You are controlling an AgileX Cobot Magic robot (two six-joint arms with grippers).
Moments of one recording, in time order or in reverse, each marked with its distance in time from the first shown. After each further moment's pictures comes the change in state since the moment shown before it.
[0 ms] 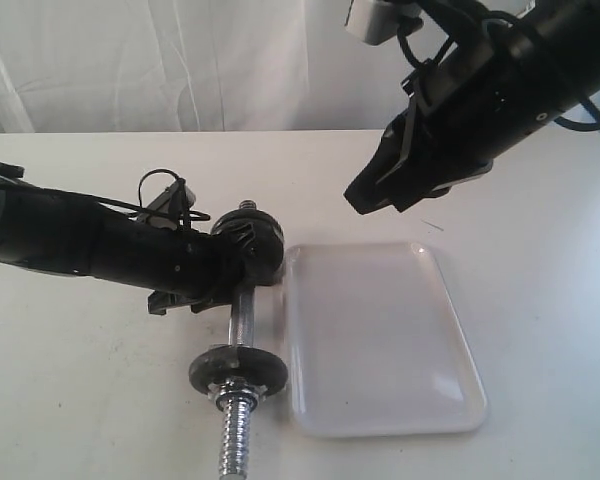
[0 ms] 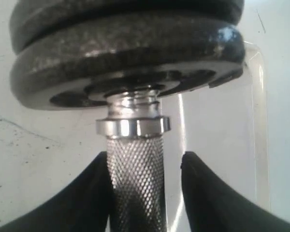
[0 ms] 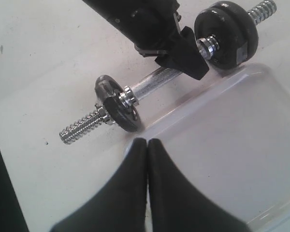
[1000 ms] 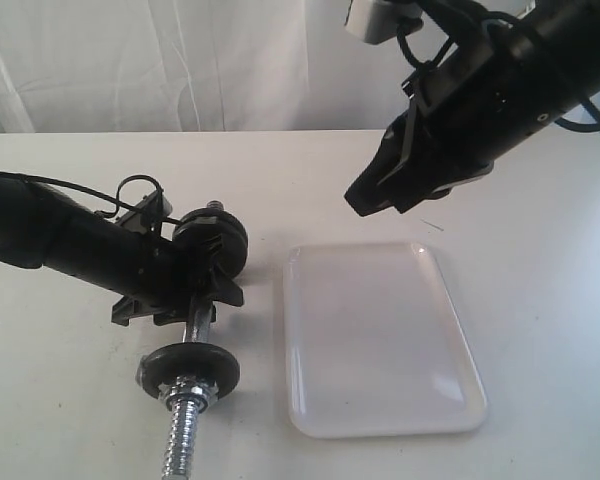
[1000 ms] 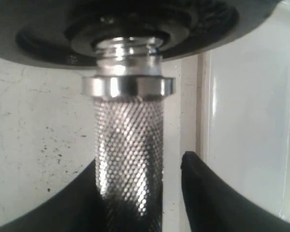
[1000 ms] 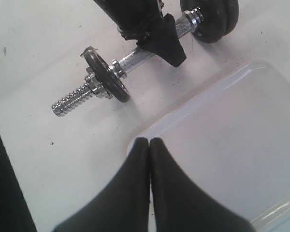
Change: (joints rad) left arm 0.091 -0.017 -0.002 0.392 0.098 -0.293; right arm 0.000 0.000 0.000 0.000 0.008 0.002
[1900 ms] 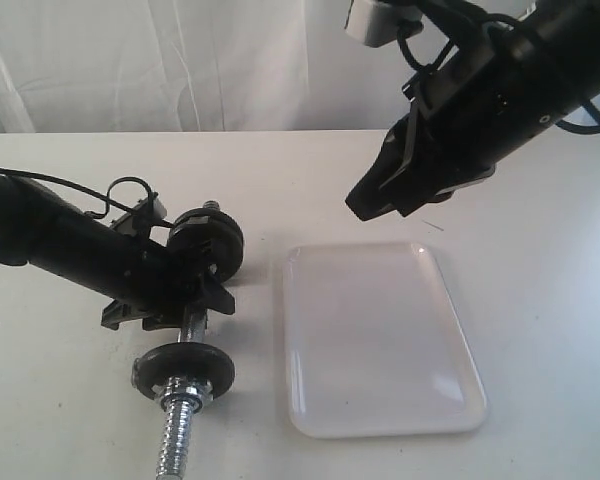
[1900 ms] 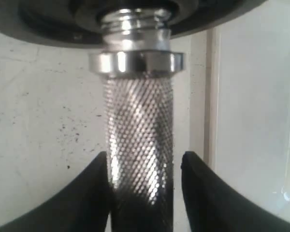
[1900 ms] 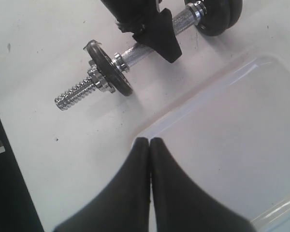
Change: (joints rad) left arm 0.046 0.000 0.000 0.076 0.083 -0.021; right arm 0.000 0.000 0.000 0.000 0.018 0.002
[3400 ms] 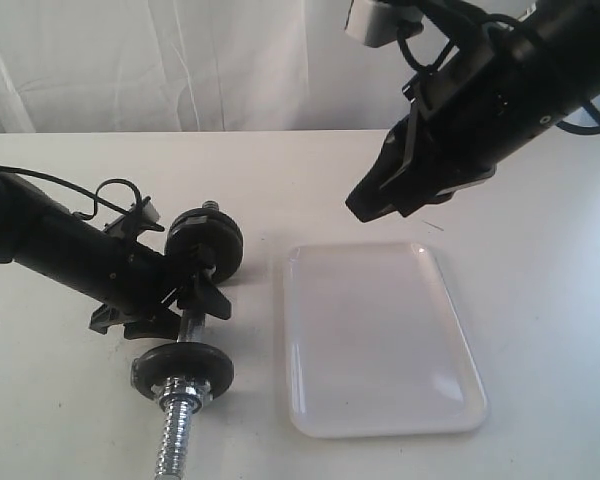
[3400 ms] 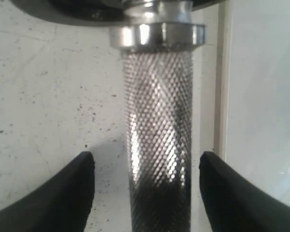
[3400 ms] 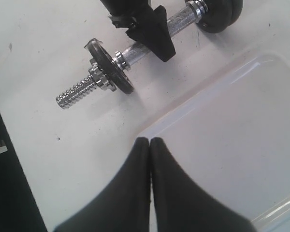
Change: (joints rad) left arm 0.031 0.000 0.000 0.072 0.061 -0.013; right arm 0.000 0.000 0.000 0.000 0.004 0.004
